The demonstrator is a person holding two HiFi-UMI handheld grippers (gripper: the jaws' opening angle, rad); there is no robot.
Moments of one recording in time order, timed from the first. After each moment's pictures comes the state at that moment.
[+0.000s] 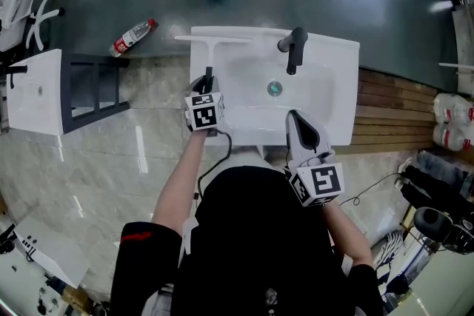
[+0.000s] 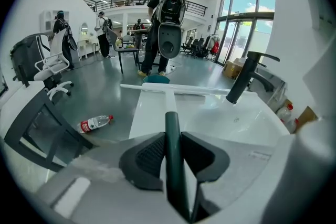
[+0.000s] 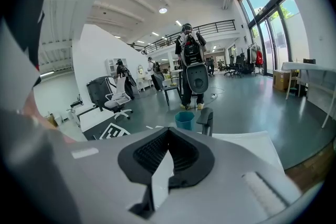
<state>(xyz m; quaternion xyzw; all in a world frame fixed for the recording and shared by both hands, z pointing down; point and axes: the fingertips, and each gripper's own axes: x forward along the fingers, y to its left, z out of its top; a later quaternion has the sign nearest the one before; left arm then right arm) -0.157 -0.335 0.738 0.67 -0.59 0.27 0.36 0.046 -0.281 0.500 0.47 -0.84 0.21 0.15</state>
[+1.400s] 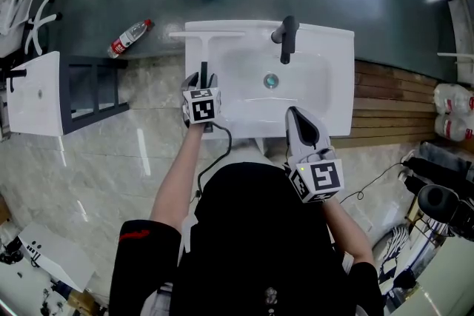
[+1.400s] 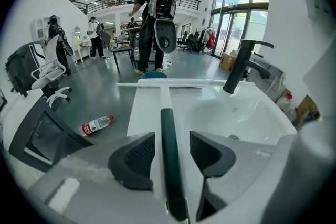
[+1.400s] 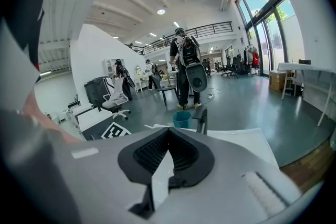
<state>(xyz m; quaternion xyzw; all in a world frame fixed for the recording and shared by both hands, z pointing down) -0.153 -0.322 0.753 0.68 -0.57 0.31 0.34 0.061 -0.261 0.500 0.49 -0.83 0.21 0.15</state>
